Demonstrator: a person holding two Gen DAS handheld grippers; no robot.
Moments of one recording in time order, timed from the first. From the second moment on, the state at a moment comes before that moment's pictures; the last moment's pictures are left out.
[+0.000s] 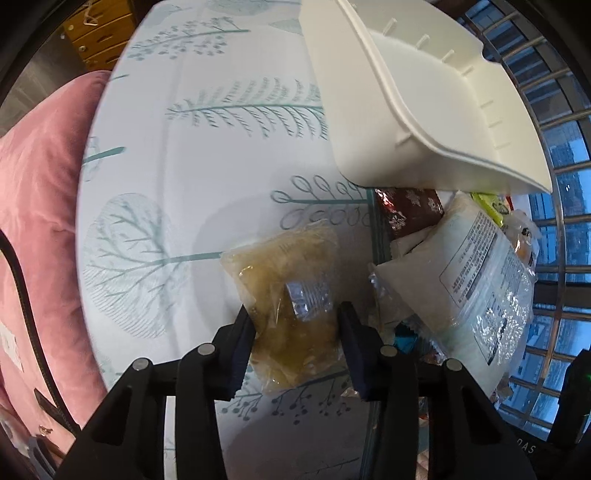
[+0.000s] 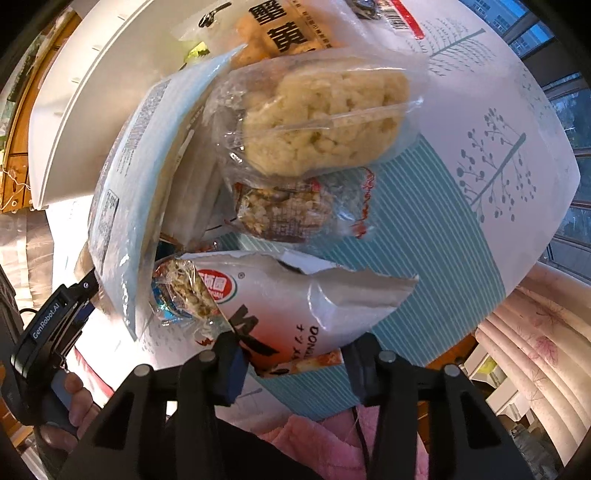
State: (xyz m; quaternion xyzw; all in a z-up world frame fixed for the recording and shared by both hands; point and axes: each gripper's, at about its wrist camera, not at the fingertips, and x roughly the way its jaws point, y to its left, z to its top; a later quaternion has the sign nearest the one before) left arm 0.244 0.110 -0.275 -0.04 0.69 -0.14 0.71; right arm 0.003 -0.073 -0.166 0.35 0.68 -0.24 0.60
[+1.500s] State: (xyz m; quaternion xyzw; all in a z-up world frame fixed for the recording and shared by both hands) left arm 0.239 0.067 -0.087 -0.08 0.61 -0.10 0.78; right arm 0.107 -0.183 -0.018 0.30 0.58 -0.06 0.75
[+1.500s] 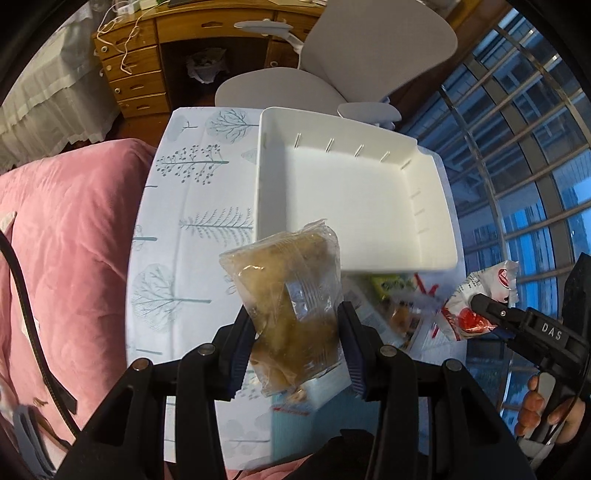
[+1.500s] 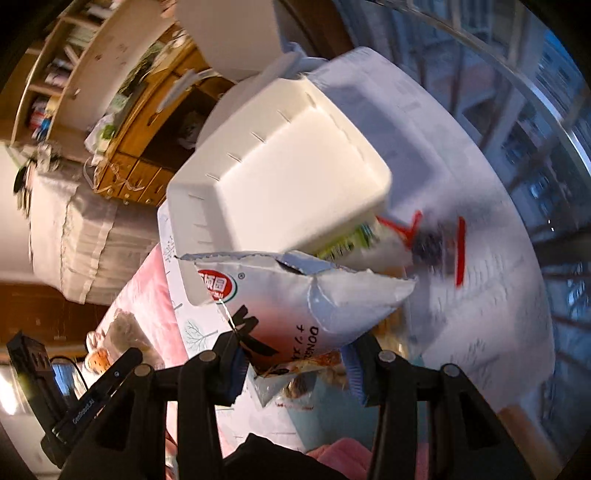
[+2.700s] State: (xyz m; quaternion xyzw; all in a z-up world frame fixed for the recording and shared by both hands) left arm 0.289 0.014 -0.129 -0.14 0.57 -0.08 0.80; right arm 0.172 -0.195 -0.052 0.24 0.56 0.01 0.79
